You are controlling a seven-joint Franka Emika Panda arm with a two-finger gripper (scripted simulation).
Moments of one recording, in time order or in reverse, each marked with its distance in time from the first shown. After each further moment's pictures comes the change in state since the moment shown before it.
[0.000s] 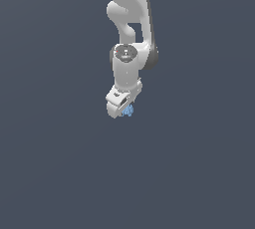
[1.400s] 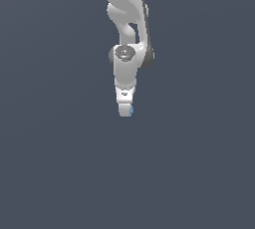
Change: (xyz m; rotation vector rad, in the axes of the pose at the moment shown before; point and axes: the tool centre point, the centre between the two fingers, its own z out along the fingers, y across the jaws) arm -0.023 -0.025 0.022 -0.007 0.005 -0.605
